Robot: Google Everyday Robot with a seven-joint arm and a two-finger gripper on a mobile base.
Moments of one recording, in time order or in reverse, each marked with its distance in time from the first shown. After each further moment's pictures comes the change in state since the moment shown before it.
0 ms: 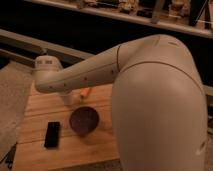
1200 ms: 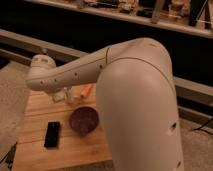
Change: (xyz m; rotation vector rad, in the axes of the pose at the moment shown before) arm 0.034 0.043 0.014 -0.074 0.203 -0.023
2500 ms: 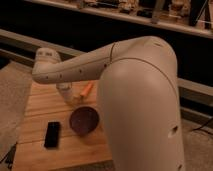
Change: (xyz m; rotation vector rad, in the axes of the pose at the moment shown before) arm -0.050 -0.042 -0.002 0.067 -0.145 0.035
